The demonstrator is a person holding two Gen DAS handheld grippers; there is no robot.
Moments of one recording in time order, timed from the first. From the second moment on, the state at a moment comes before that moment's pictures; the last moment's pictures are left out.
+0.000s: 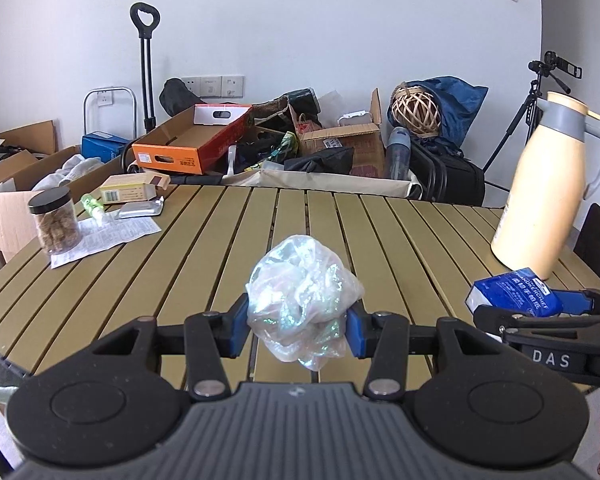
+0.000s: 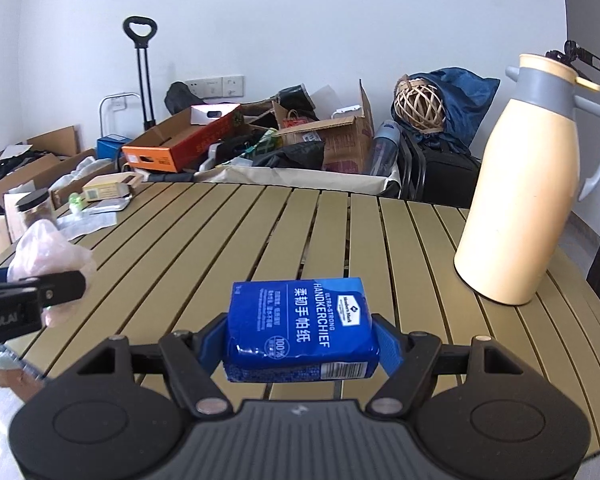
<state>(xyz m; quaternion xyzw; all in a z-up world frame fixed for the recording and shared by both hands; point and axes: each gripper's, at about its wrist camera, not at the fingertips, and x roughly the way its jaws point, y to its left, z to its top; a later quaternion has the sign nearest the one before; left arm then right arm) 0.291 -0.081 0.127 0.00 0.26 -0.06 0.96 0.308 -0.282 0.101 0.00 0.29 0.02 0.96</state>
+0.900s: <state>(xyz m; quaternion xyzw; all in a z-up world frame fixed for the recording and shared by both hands) 0.172 -0.064 0.073 0.02 0.29 -0.07 0.95 0.169 -0.246 0.061 -0.02 0.30 0.06 0.95</state>
